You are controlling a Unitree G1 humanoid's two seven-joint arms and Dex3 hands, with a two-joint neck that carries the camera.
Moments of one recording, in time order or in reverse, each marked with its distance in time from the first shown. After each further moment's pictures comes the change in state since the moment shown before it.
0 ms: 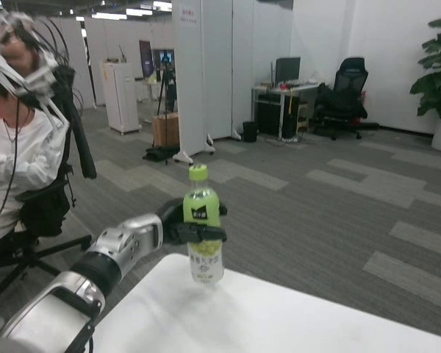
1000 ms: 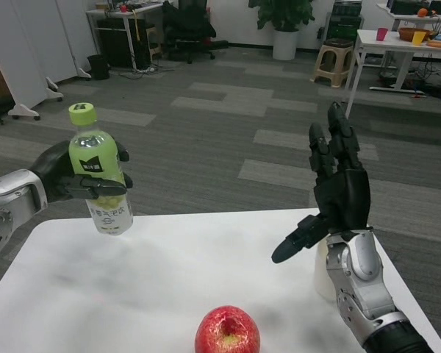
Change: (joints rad) left arm 0.023 0.005 -0.119 -0.296 0.015 0.067 -0.024; right arm 0.000 -0.004 0.021 -0.033 0.002 0.065 0.073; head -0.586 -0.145
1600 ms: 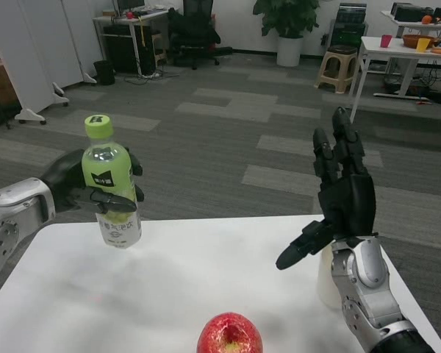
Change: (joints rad) left arm 0.079 -0.001 0.020 -0.179 0.031 0.073 -0.018; right arm 0.000 -0.007 -0.001 -0.009 0.001 0.009 0.006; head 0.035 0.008
